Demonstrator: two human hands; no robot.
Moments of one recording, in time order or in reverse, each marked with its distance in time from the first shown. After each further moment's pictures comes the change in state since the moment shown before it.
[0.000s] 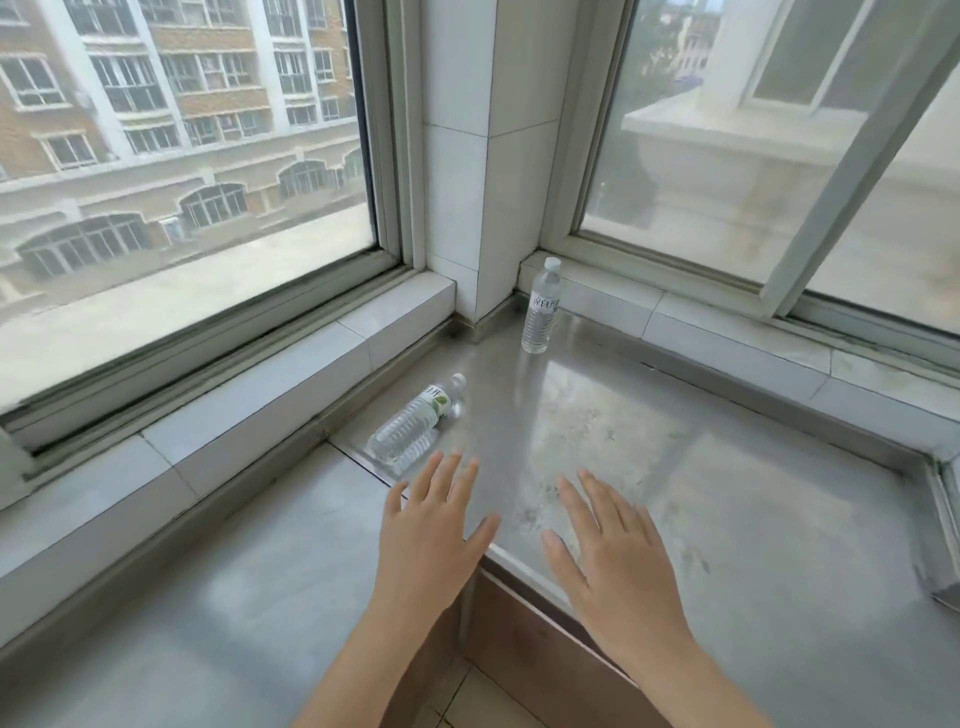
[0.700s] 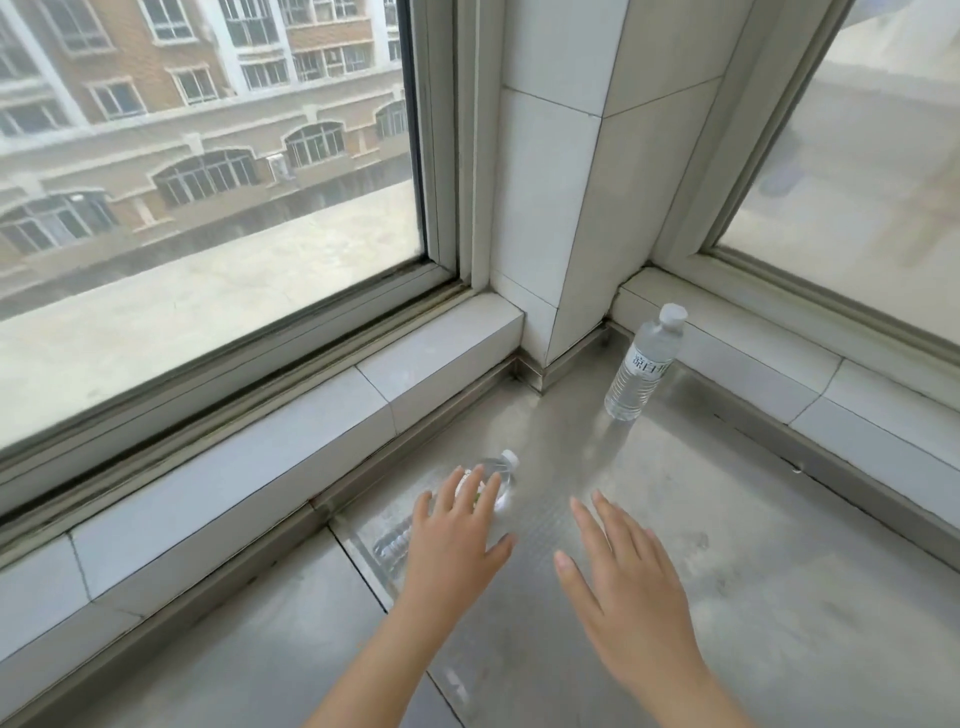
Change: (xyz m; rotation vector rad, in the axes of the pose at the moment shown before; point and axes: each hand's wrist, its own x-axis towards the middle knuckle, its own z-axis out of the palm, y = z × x) left_hand 0.204 -0.069 0.118 0.009 -0.237 -0.135; right_hand 0.252 0.021 0.078 0.065 -0.205 -0.110
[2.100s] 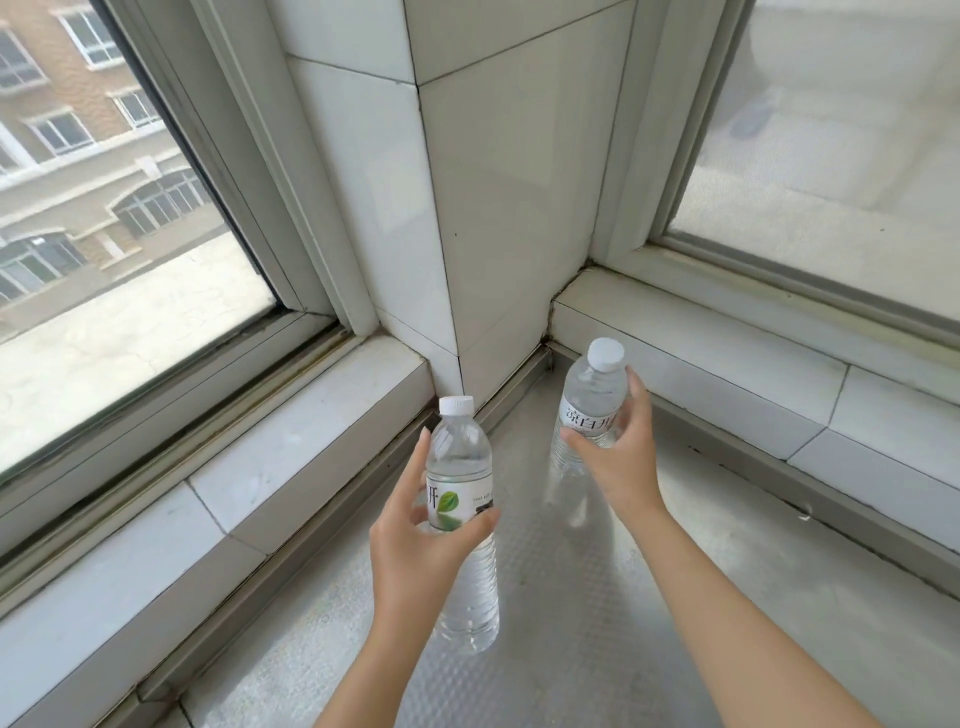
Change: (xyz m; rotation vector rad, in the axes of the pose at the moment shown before) left_hand 0.153 0.067 0.008 -1.119 0.221 -0.400; right_hand 0.263 0.148 0.032 1.221 0.355 0.195
